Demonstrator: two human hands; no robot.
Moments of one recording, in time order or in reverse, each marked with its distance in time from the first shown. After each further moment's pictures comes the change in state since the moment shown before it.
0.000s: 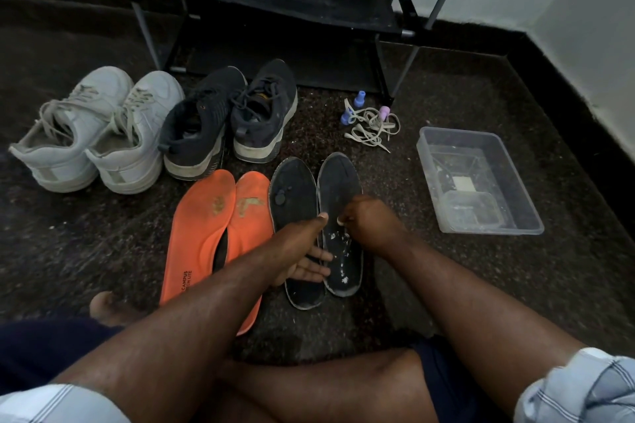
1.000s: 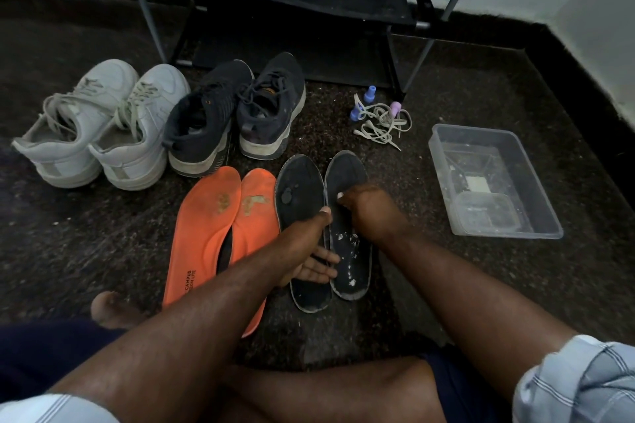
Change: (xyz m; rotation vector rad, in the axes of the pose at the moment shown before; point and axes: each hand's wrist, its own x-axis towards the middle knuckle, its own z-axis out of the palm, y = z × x) left_hand 0.007 0.001 -0.002 -0.018 0.012 -0.014; right_hand 0.025 0.003 0.010 -0.069 0.082 -0.058
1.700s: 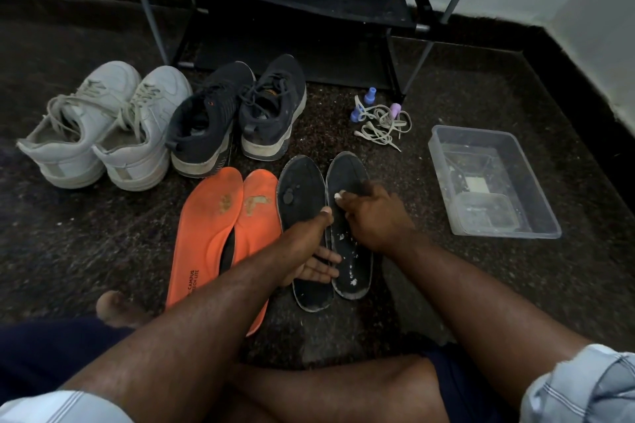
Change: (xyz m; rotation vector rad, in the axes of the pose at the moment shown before) left_hand -0.001 0.000 -0.001 0.003 -0.009 0.006; right_hand -0.018 -0.014 -0.017 -0.080 -0.130 0.175
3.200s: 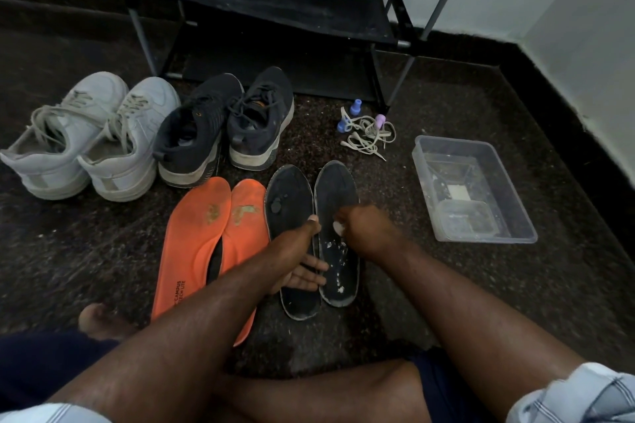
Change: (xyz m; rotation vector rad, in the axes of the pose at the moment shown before) left_hand 0.002 -0.002 -0.002 0.008 -0.001 0.005; right_hand -0.005 0.000 -0.009 0.176 -0.046 0.037
